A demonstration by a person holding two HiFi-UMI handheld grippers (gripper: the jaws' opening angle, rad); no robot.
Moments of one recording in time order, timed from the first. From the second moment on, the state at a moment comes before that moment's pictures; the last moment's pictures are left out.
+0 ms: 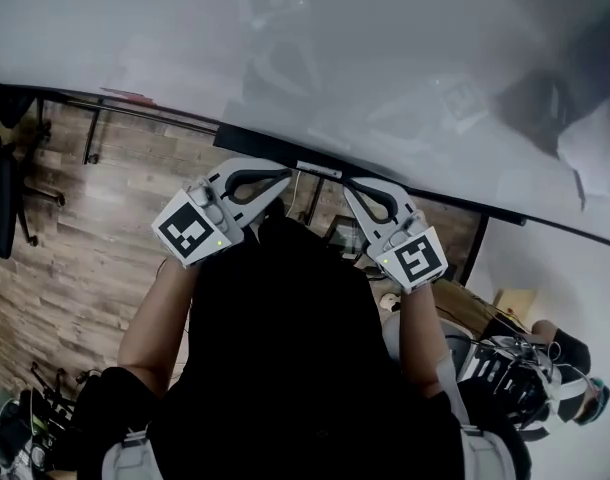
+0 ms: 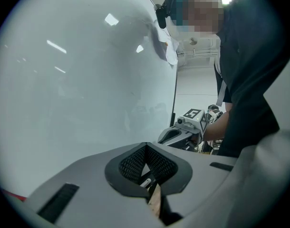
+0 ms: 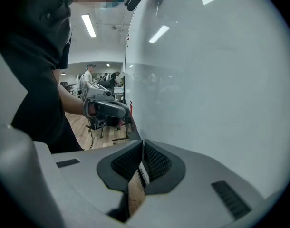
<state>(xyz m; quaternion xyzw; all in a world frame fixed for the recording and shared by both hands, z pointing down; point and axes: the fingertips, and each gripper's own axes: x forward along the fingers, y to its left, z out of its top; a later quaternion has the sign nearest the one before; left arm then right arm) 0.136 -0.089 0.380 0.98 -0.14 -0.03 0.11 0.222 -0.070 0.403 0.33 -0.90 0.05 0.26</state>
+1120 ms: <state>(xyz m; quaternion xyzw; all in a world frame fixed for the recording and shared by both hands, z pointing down) 0.109 -0.065 0.405 0.96 -0.23 -0.02 0.14 0.204 -0.055 0.481 0.22 -0.87 0.02 0.45</state>
